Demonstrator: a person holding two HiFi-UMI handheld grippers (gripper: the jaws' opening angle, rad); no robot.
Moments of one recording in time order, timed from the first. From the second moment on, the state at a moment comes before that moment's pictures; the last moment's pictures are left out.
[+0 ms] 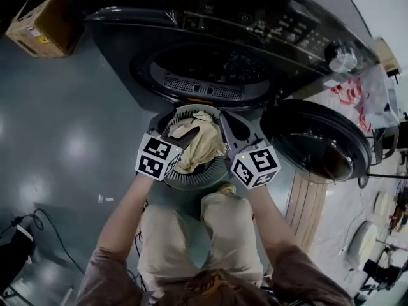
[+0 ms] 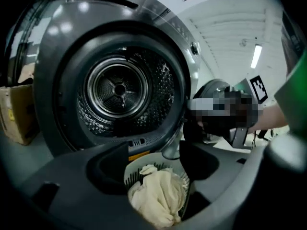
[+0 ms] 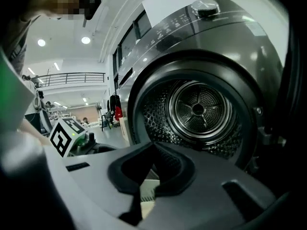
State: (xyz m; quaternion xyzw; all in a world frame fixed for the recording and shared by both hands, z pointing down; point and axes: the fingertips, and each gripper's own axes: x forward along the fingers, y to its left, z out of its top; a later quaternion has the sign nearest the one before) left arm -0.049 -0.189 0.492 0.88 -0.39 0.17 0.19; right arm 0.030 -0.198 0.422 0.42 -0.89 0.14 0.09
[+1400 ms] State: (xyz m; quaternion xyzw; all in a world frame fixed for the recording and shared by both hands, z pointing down) left arm -0.077 -0.121 -0.068 0.88 -0.44 0.06 0.14; right arm 0.043 -0.159 -0.065 0.30 -0.94 0.12 0.08
